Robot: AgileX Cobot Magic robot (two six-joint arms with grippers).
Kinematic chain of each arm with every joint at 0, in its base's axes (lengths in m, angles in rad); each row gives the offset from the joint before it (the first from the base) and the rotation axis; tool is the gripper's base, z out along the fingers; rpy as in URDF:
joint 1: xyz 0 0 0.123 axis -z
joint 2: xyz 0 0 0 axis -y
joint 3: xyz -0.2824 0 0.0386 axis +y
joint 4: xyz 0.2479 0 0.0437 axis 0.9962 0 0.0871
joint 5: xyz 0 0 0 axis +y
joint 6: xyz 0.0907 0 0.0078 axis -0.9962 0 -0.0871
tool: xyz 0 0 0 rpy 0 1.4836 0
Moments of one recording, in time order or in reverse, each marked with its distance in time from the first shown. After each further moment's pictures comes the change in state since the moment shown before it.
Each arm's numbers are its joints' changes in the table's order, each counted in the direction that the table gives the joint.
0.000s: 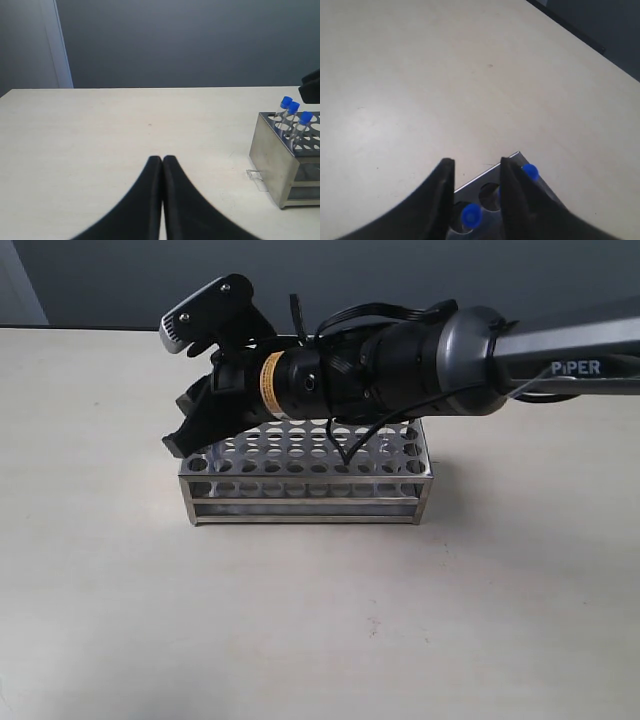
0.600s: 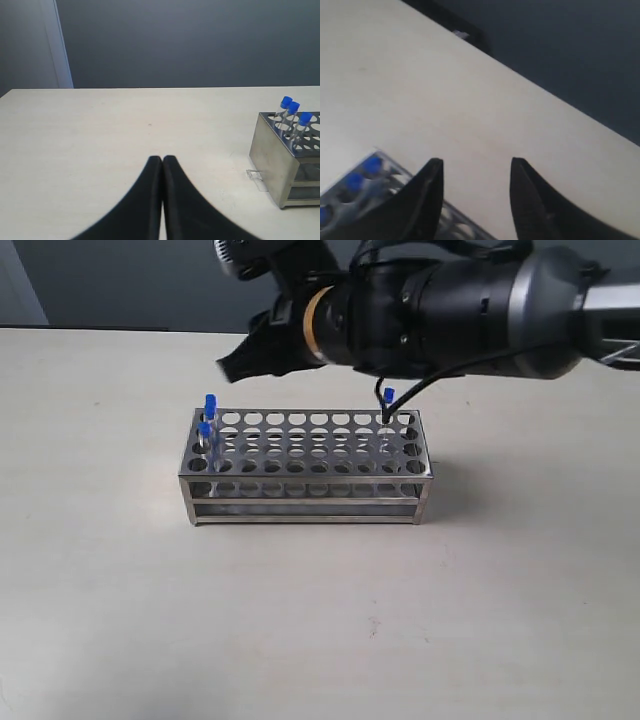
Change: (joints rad) left arm 0.000 0.000 0.000 0.000 0.000 0.000; right arm 0.000 0.145 -0.002 0.077 0.462 -0.011
